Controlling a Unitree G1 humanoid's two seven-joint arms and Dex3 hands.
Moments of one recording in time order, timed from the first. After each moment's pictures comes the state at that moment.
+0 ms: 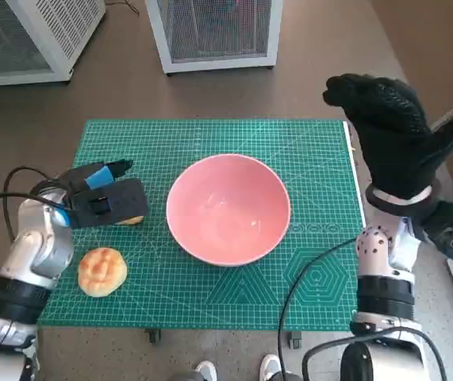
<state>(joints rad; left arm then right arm) -0.67 0.69 -0.36 0.46 0.59 0.34 -0.47 -0.79 -0.10 -0.31 0.57 0.59 -0.58 0.92</state>
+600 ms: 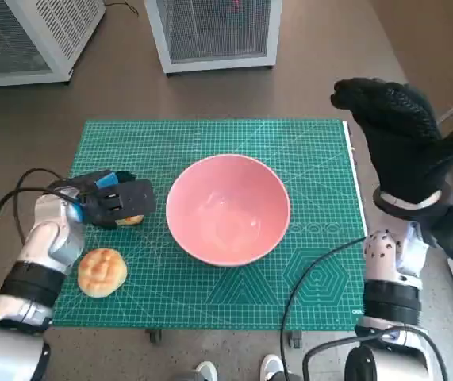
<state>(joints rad) -0.77 0.63 -0.43 0.76 0.64 0.24 -0.42 -0.76 -0.12 -0.31 0.52 0.60 -0.55 0.92</state>
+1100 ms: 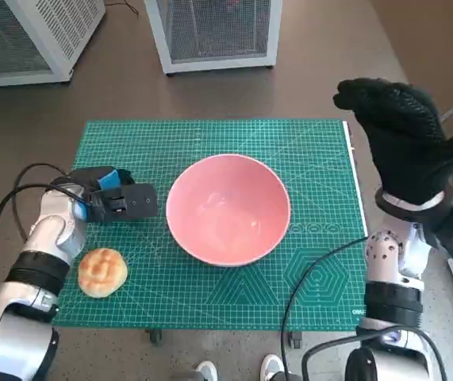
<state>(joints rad) -0.82 0.62 -0.47 0.87 0.70 0.17 -0.34 -0.76 -0.12 -0.31 0.50 0.61 -0.54 0.92</state>
